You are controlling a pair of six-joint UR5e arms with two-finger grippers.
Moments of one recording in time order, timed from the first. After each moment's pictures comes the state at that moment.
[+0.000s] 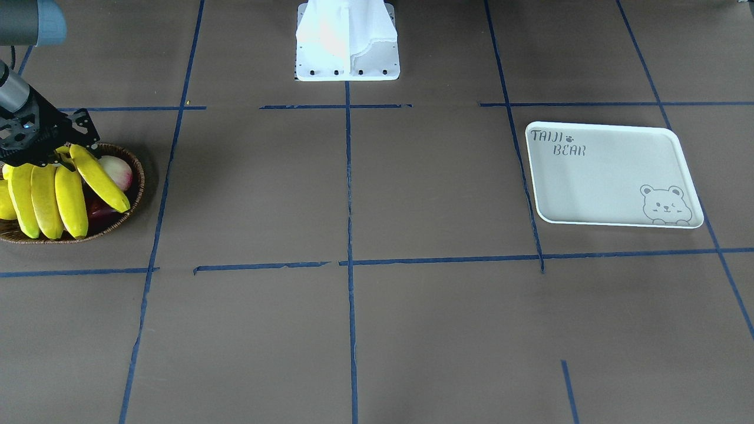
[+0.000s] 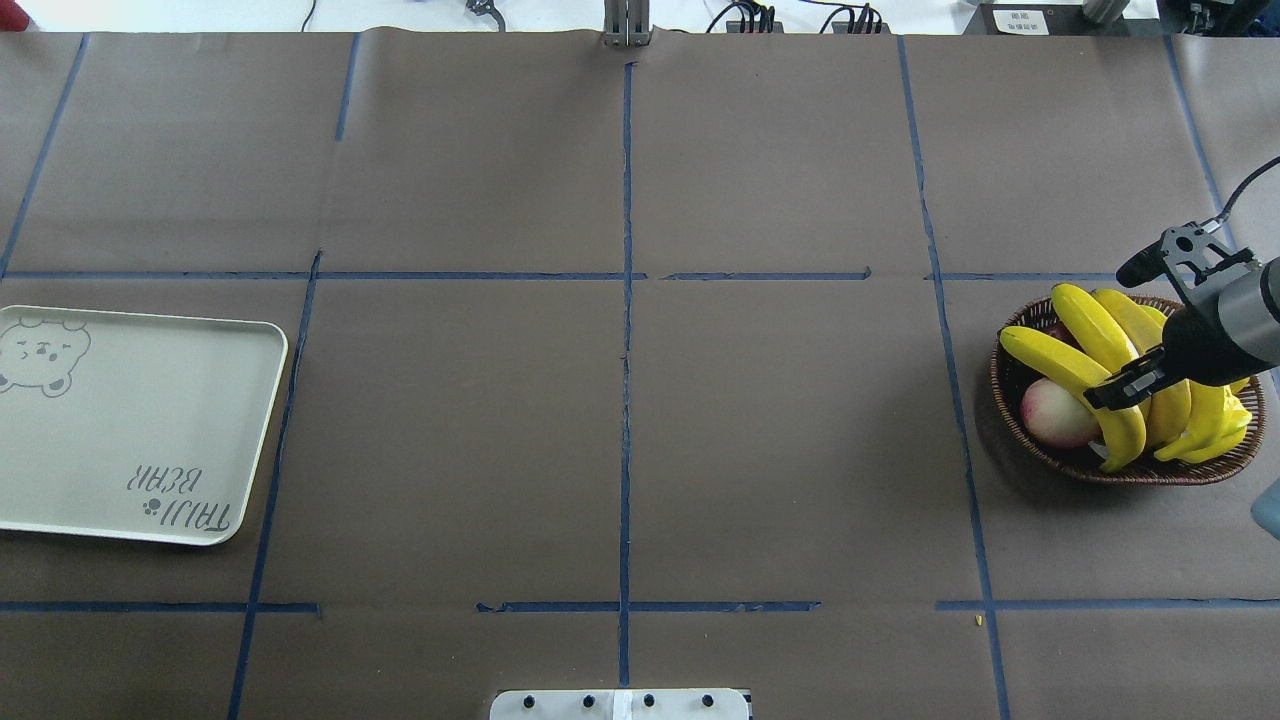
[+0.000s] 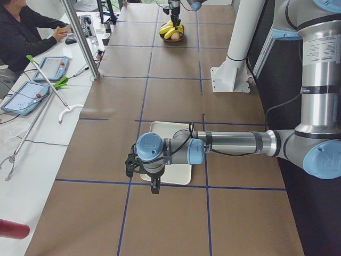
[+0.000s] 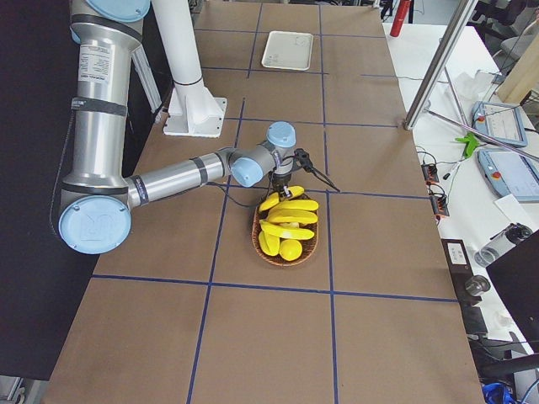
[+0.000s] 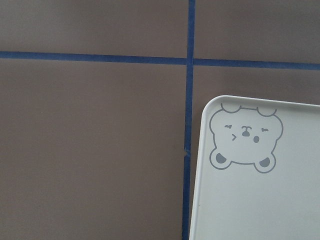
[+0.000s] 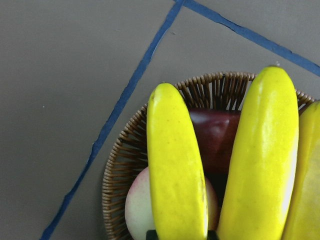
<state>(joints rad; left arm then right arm) -1.59 -1.48 -1.66 -1.56 -2.42 0.01 0.93 -1.69 1.95 -1.23 2.21 0.33</state>
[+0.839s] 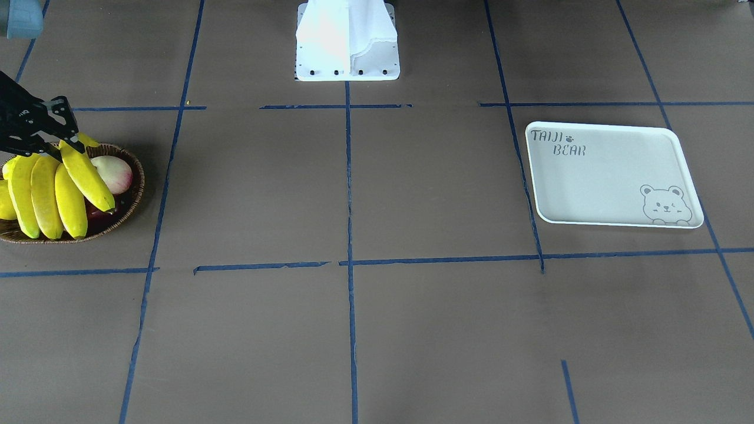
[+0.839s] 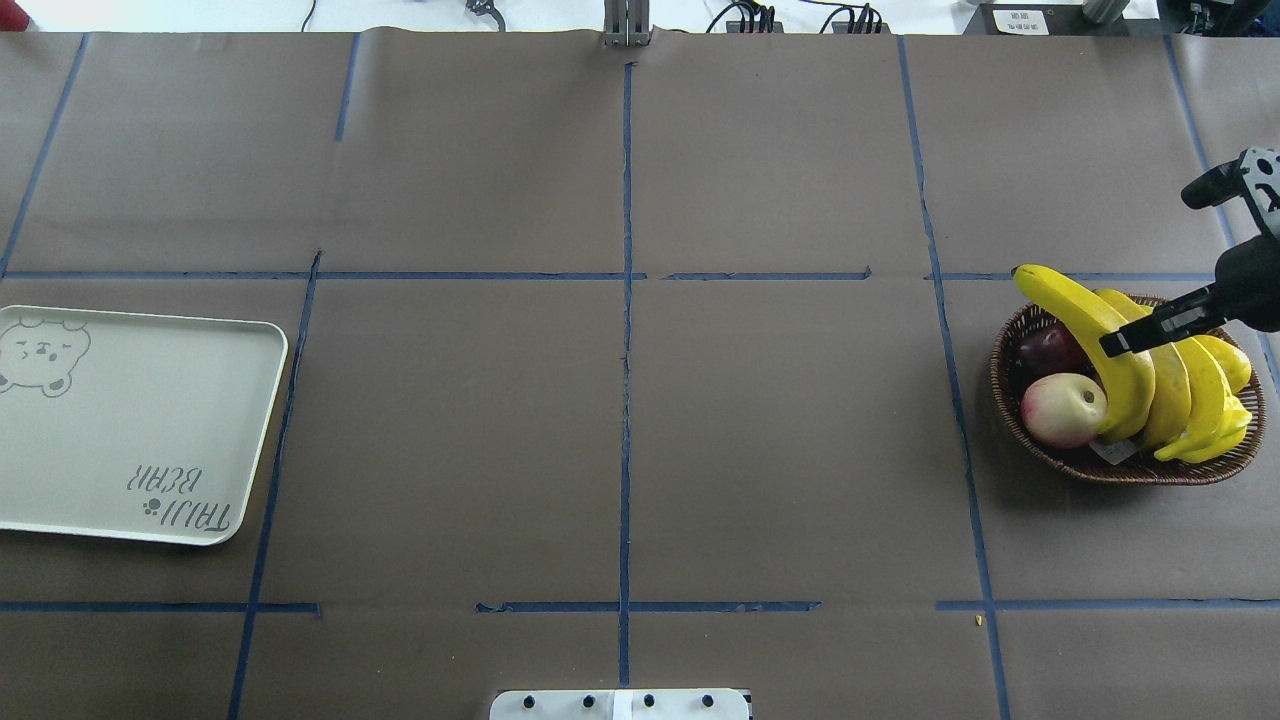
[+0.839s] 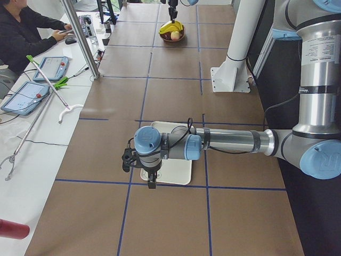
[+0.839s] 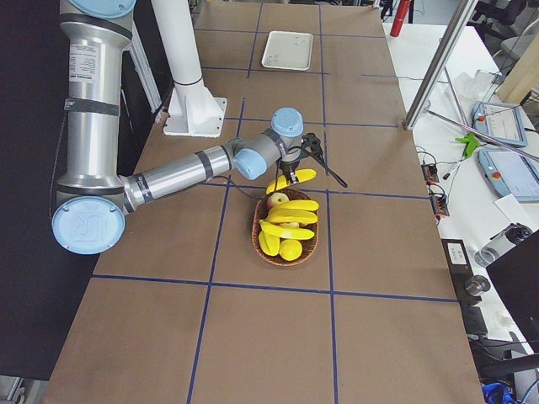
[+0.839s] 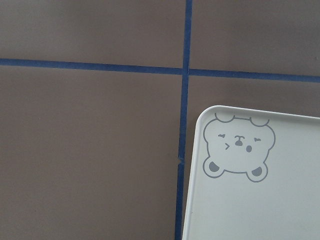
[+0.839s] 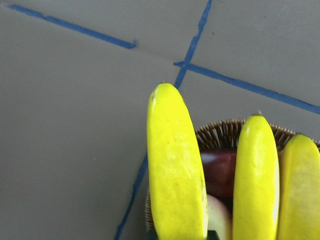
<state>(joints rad) -1.59 -1.51 -1.68 -1.58 -2.42 -0.07 1.08 -1.63 1.99 -1.23 2.38 0.51</state>
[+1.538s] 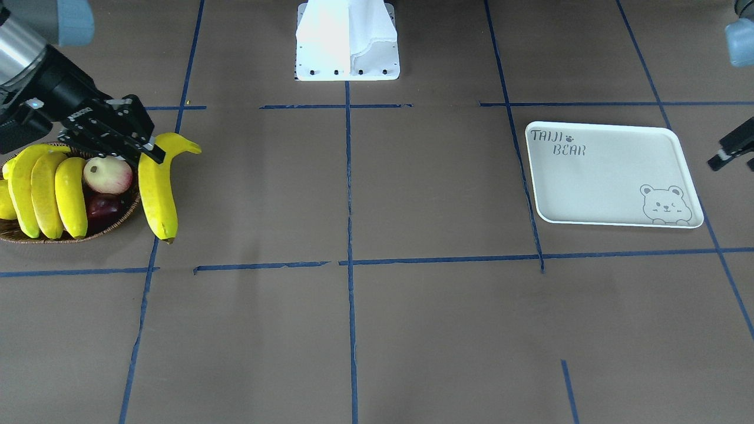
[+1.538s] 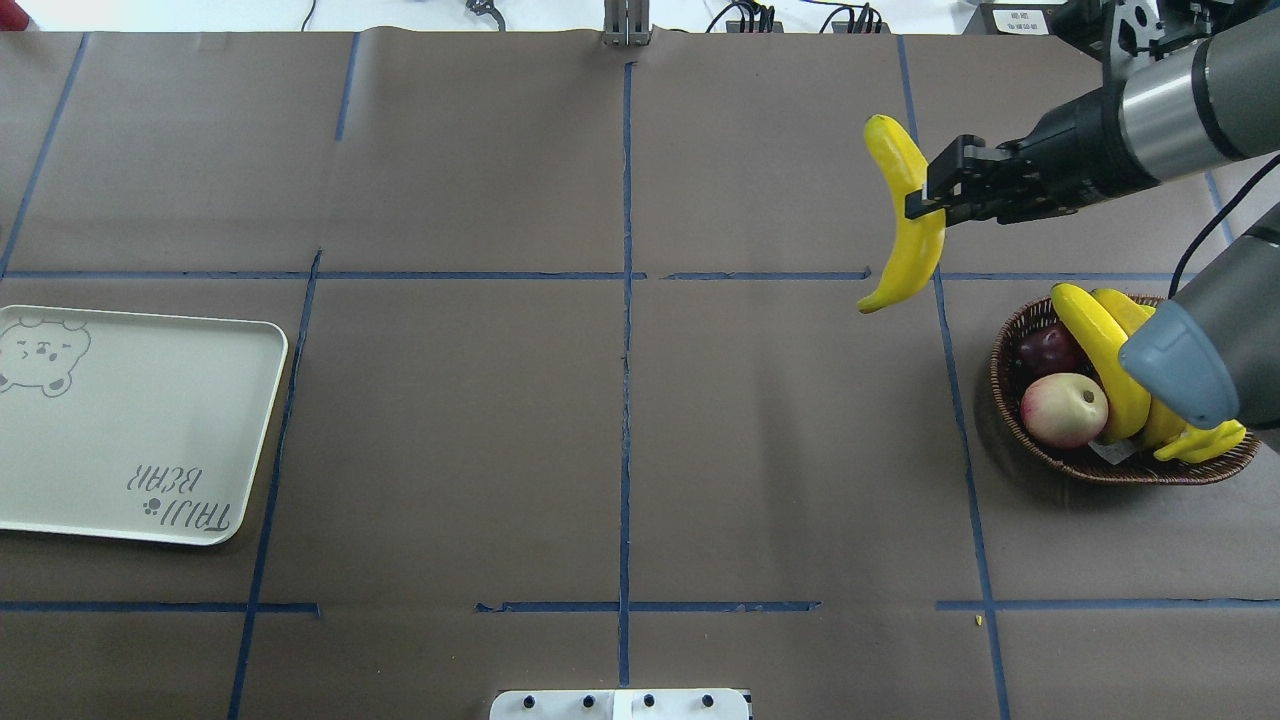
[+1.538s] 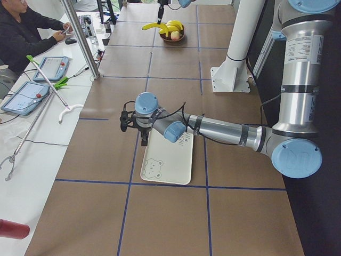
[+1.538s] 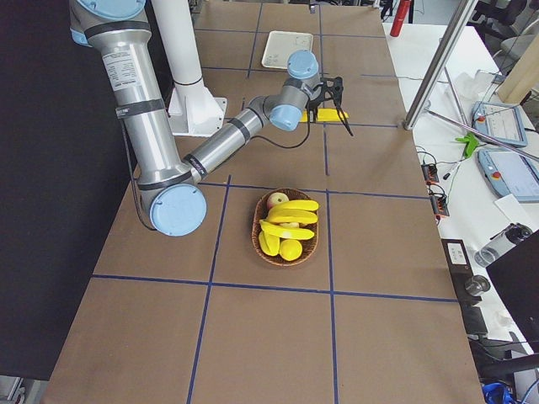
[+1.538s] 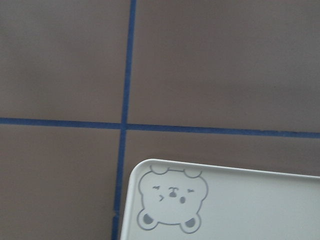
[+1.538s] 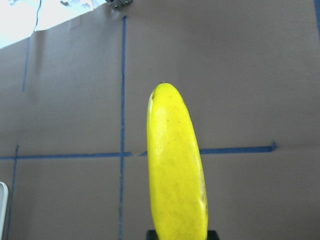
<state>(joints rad) -1.28 -1.58 -1.73 -2.12 -2.44 -0.86 0.94 -1.28 1.96 -1.02 2.20 1.30</state>
